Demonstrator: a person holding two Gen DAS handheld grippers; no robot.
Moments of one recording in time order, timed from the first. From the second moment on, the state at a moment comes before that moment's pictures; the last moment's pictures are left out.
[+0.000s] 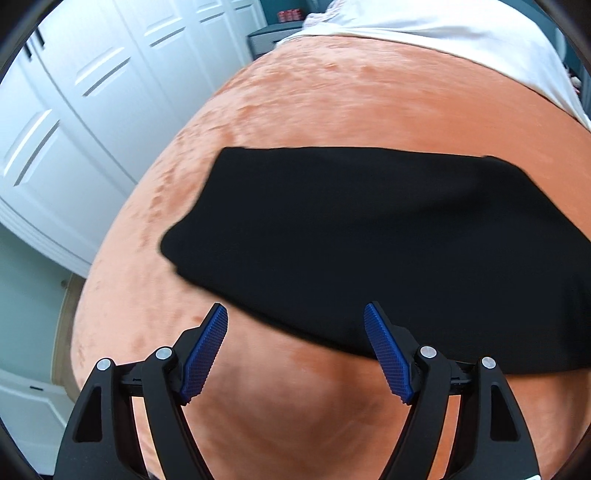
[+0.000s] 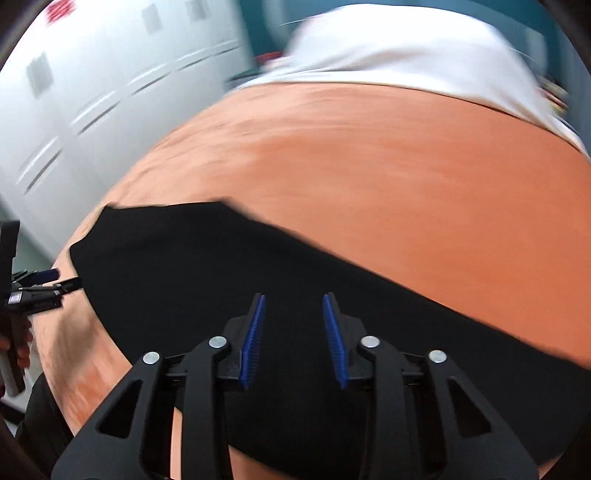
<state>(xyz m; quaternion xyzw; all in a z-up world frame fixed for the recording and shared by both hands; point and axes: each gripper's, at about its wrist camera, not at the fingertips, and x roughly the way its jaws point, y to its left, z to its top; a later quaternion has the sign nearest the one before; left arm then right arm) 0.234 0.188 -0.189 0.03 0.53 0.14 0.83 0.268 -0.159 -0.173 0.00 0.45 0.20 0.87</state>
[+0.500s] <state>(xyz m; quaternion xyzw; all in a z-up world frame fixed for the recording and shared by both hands) 0.240 0.244 -0.242 0.02 0.55 0.13 0.83 0.397 -0.021 -0.231 -0.03 0.50 0.17 0.85</state>
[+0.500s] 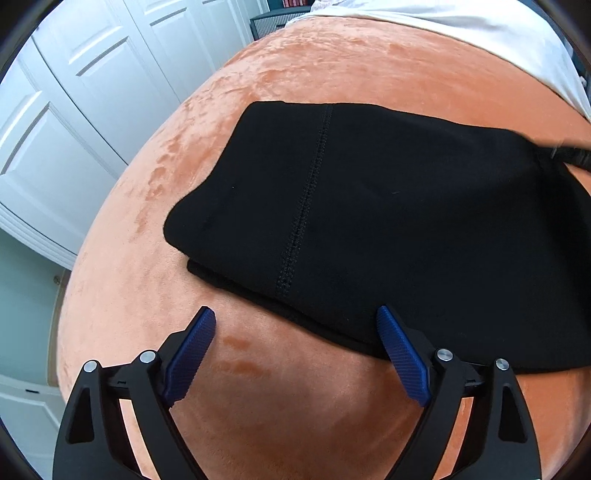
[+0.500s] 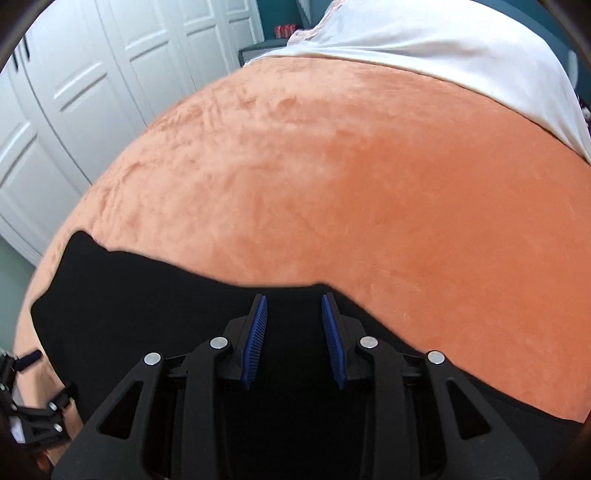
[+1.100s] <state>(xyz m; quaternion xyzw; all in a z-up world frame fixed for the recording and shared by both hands) 0.219 0.173 -0.189 0.05 0.52 0.10 0.85 0.231 -0.224 -0.230 0.05 0.52 0.03 0.85</state>
